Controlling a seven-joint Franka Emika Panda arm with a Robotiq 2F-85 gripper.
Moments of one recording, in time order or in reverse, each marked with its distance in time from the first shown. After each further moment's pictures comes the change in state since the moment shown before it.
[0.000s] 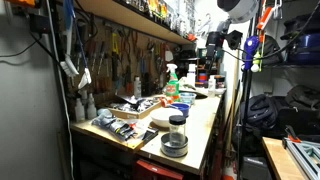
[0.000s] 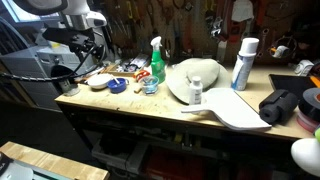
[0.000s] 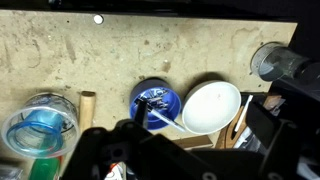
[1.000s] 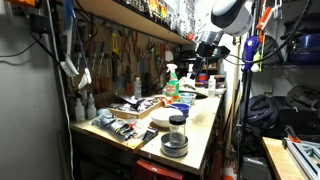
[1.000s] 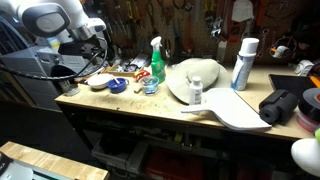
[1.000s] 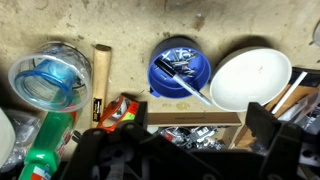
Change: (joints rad) arm -0.014 0.087 0.113 -0.120 0.009 0.452 0.006
